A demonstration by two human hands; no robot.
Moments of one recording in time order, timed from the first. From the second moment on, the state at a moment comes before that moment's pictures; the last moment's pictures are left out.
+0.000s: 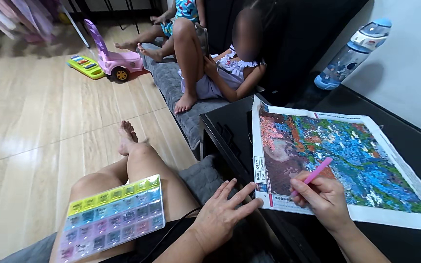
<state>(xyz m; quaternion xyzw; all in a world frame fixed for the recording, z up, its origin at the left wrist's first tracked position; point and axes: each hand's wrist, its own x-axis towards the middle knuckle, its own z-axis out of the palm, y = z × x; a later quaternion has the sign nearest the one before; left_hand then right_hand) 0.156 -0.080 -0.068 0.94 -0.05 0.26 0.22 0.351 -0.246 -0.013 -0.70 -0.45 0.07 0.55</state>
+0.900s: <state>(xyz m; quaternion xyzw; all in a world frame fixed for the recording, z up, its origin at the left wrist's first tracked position) 0.157 -0.079 -0.068 0.94 -0.05 0.26 0.22 0.341 -0.239 -0.012 -0.68 -0.42 0.13 0.59</state>
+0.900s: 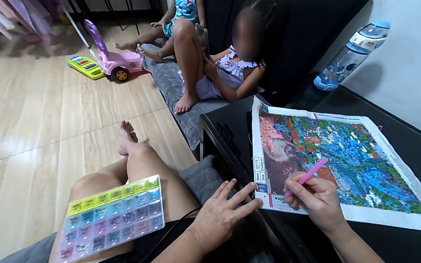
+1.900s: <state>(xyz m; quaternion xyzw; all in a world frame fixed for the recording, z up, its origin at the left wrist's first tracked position) 0.157 -0.080 -0.066 0.94 -0.05 0.26 0.22 0.346 -0.242 -0.006 -0.71 -0.40 0.16 0.56</state>
